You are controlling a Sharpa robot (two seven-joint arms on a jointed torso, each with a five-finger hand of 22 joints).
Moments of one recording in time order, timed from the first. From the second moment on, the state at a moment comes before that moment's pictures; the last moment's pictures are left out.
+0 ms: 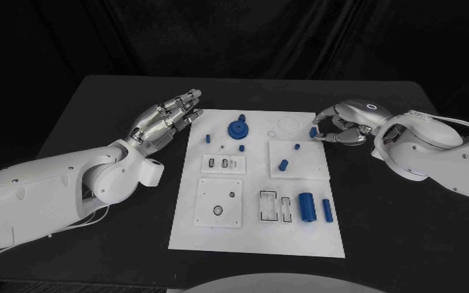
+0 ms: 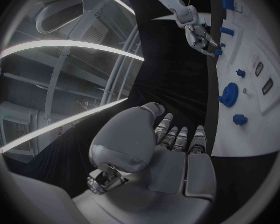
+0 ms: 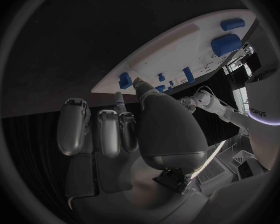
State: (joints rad) left arm 1.21 -0.93 -0.21 1.51 -0.06 0.07 0.68; left_hand 1.38 0.22 0.21 0.17 0.69 0.32 0.11 0.08 0.04 0.00 0.08 0.00 0.00 0.00 0.09 0.00 0.00 0.17 0.01 0.21 0.01 0.00; right arm 1.29 -1.05 -0.21 1.52 -1.55 -0.40 -0.01; right_hand 1.26 -0.10 0.18 0.17 0.19 0.78 0.06 0.19 0.23 1.47 -0.03 1.57 1.31 1.47 -0.08 1.53 1.31 0.08 1.46 0.03 1.31 1.31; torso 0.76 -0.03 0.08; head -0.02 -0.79
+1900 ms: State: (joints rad) left arm 1.21 -0.93 -0.21 1.51 -0.06 0.09 0.68; left_hand 1.37 0.21 0.21 0.17 0.69 0.33 0.11 0.08 0.04 0.00 0.08 0.00 0.00 0.00 0.10 0.00 0.00 0.17 0.01 0.21 0.01 0.00; right arm 1.26 -1.00 -0.21 1.47 -1.55 -0.44 -0.04; right_hand 1.34 -0.05 0.20 0.16 0.36 0.87 0.07 0.32 0.27 1.47 -0.02 1.57 1.31 1.47 -0.08 1.48 1.31 0.08 1.46 0.03 1.23 1.31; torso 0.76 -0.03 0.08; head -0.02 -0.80
